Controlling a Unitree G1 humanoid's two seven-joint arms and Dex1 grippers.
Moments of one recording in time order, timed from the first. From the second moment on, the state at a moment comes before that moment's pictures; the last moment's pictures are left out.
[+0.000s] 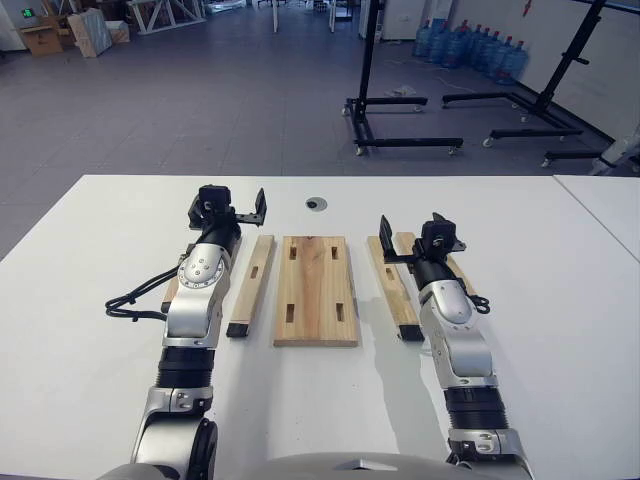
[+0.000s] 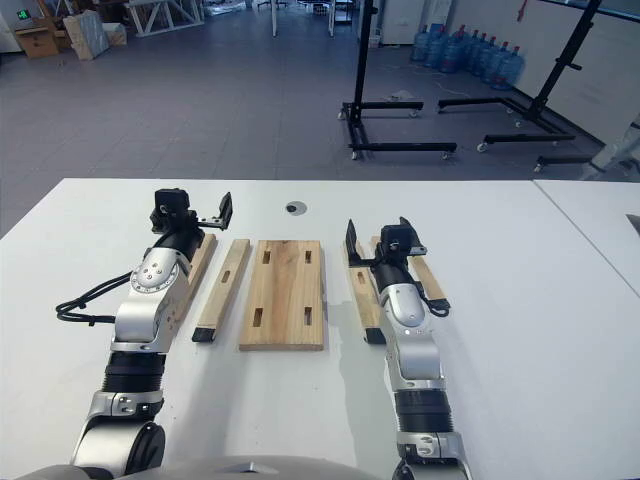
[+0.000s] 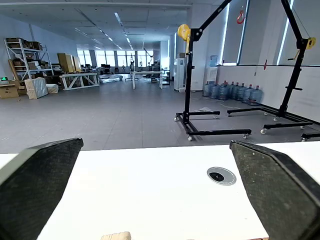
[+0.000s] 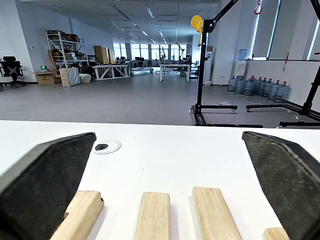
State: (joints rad) left arm -0.37 0.11 0.07 0.00 -0.06 0.26 -0.05; right arm -0.16 -0.06 -0.05 -0.02 0.07 0.08 0.05
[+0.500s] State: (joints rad) left arm -0.11 0.41 0.31 0.01 -0.15 0.62 -0.23; right arm -0.06 -0.07 -0.10 -0.10 0.07 0.09 0.01
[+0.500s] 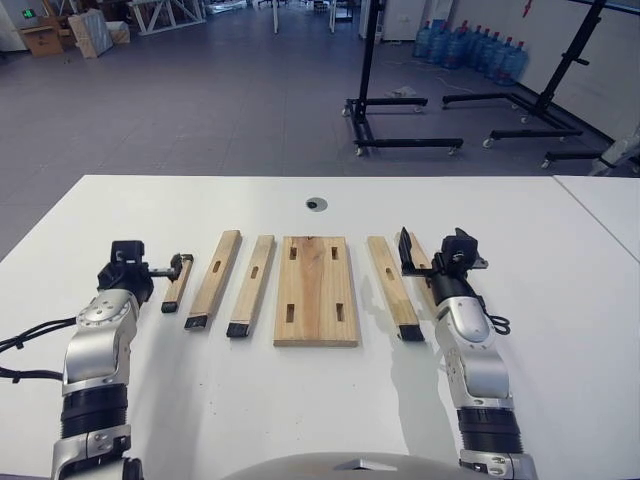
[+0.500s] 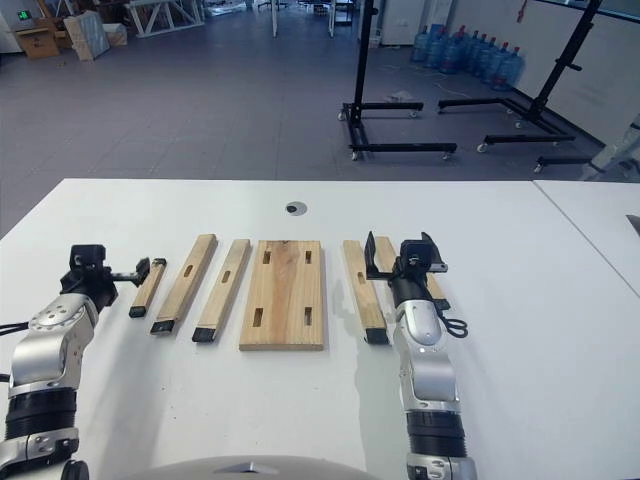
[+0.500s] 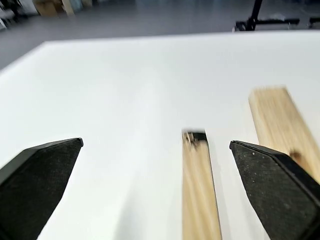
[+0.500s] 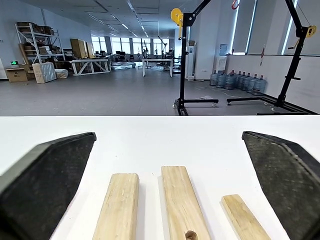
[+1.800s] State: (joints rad) left arm -0.17 0.45 0.22 0.21 -0.19 0.62 -0.33; right arm -0.06 -0.06 -0.09 -0.09 0.04 0.12 -0.02
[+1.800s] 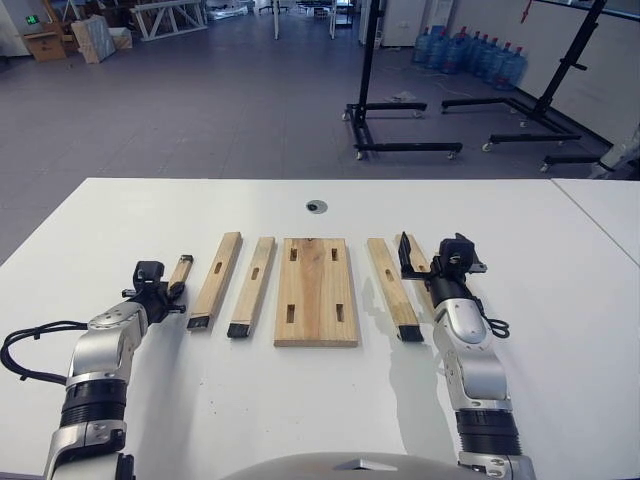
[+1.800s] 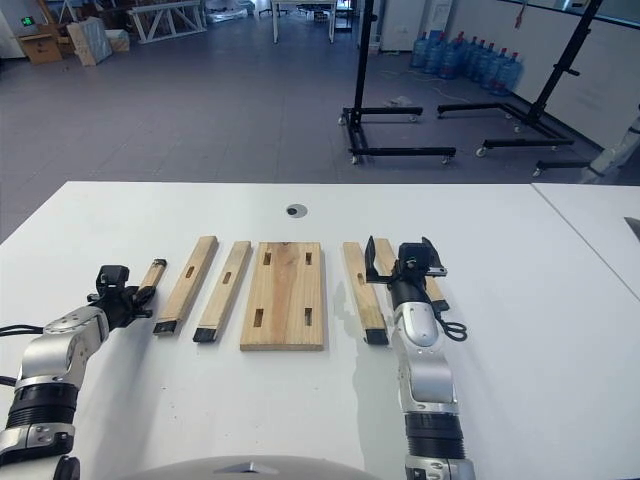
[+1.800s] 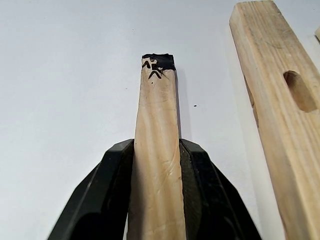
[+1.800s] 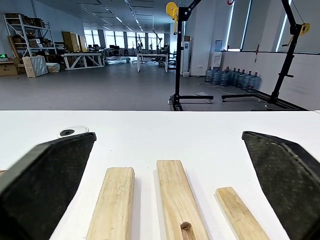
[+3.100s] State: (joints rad) left arm -0.21 0.36 -0.23 -0.44 -0.24 0.40 -0.54; right arm -0.22 0.01 -0.13 -0.40 1.38 0.79 -0.23
